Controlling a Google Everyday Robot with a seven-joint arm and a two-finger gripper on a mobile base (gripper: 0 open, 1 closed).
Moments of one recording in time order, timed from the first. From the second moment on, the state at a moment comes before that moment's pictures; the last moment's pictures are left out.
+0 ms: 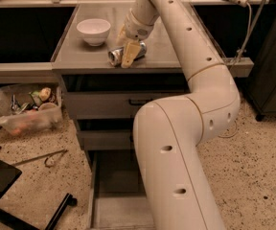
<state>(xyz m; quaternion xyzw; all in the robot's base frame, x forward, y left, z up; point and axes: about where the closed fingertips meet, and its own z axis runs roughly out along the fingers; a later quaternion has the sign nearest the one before) 0.786 0.030 0.844 -0.77 0.59 0.08 0.25</state>
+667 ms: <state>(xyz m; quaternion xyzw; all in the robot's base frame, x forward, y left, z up) 0.781 0.033 0.873 -0.75 0.59 0.09 0.28</state>
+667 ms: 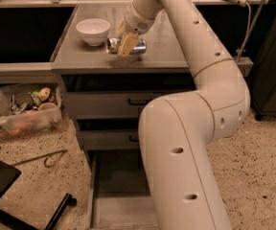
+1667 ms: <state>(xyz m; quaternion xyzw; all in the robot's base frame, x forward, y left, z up) 0.676 0.023 1.029 -0.66 0.58 0.07 0.47</state>
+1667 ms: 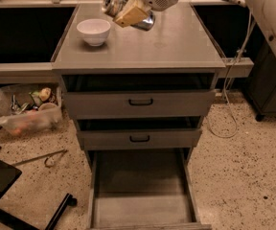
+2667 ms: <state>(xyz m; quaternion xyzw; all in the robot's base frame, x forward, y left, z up) 0.617 -0.008 1.024 -0.61 0.63 0.05 0.48</state>
